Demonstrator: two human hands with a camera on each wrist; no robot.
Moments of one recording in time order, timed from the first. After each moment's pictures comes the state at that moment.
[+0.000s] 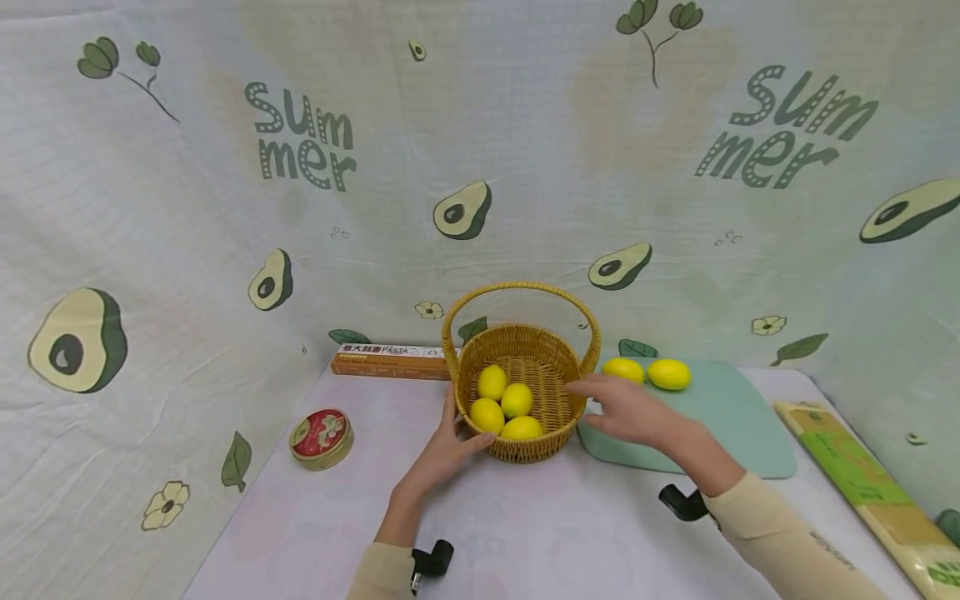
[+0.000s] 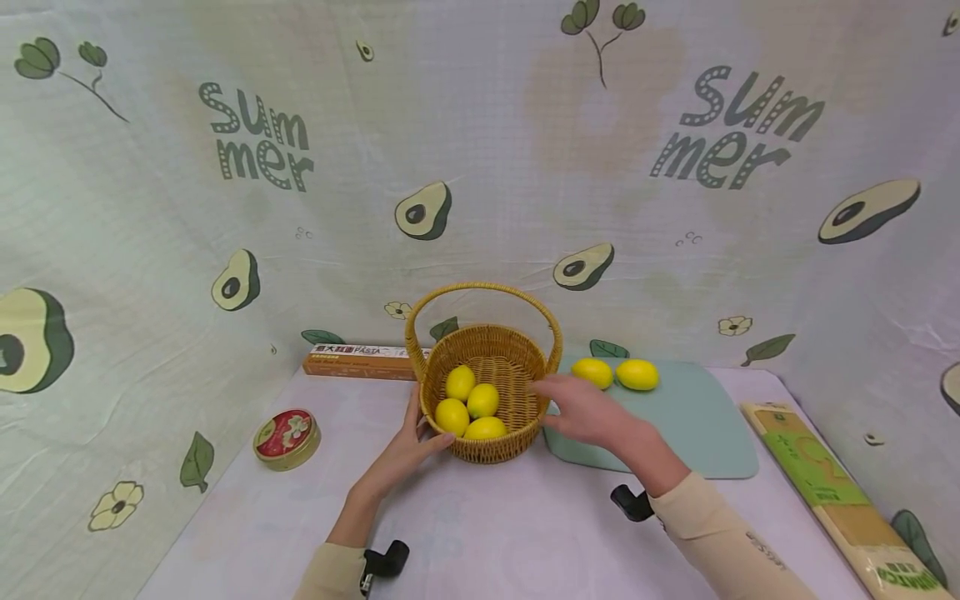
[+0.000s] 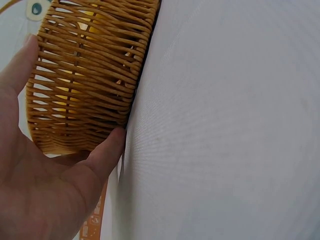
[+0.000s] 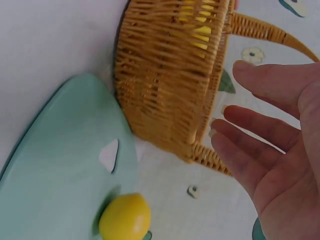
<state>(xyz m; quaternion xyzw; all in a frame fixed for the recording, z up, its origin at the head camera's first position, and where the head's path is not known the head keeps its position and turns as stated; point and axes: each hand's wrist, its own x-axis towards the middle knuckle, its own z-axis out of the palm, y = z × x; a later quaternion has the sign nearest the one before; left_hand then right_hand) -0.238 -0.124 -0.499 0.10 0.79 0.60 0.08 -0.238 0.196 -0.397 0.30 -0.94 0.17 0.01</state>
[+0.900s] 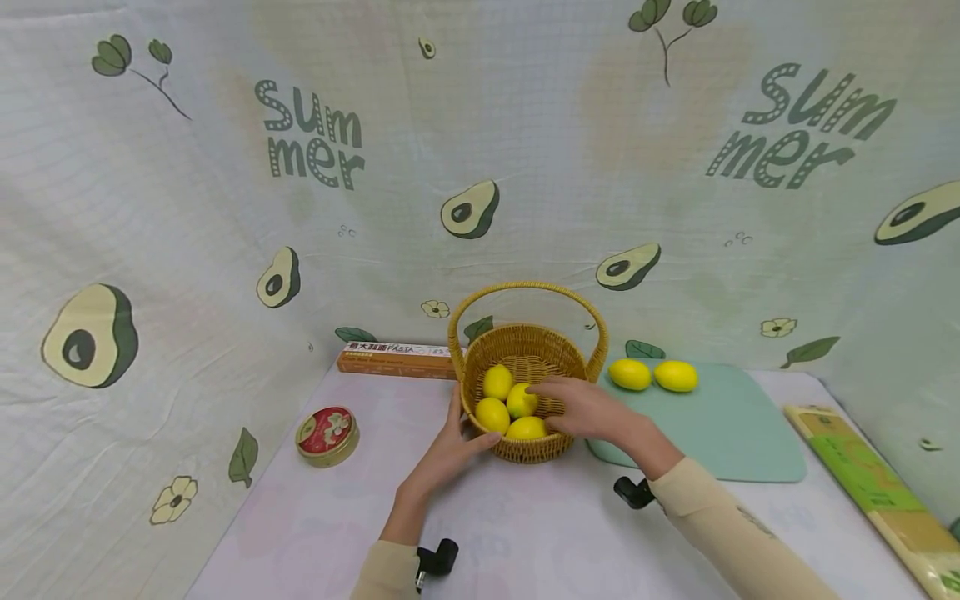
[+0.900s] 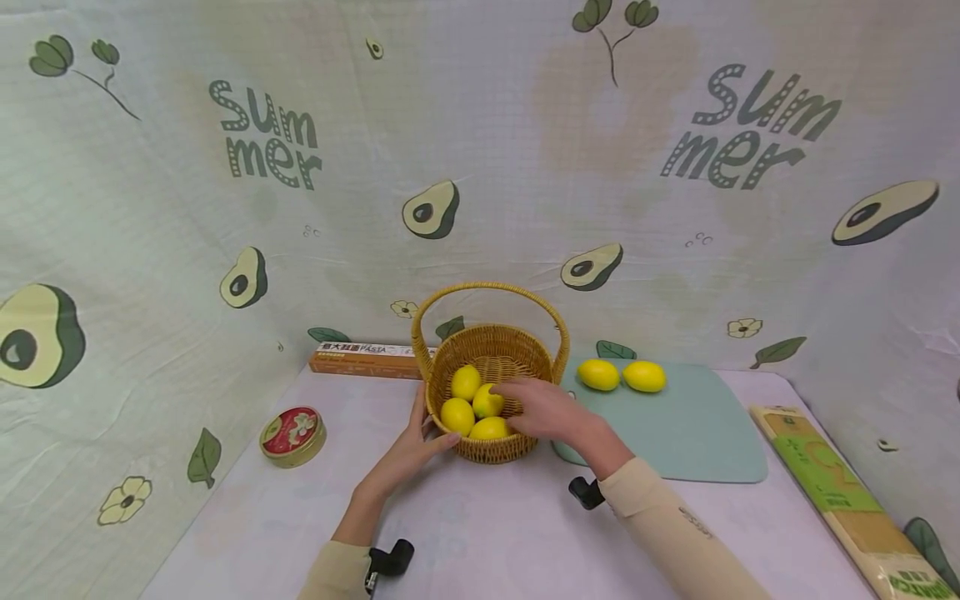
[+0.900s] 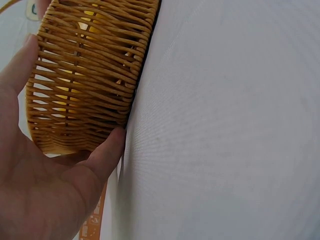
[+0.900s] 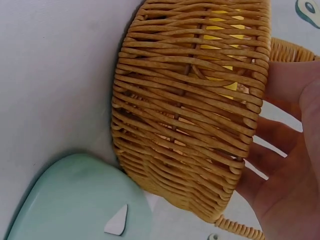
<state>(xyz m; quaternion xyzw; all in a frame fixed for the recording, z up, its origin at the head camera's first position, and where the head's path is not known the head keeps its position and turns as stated) -0.241 -0.124 -0.500 0.10 0.80 0.59 0.08 -0.264 0.141 -0.419 0.30 -0.94 0.18 -0.03</state>
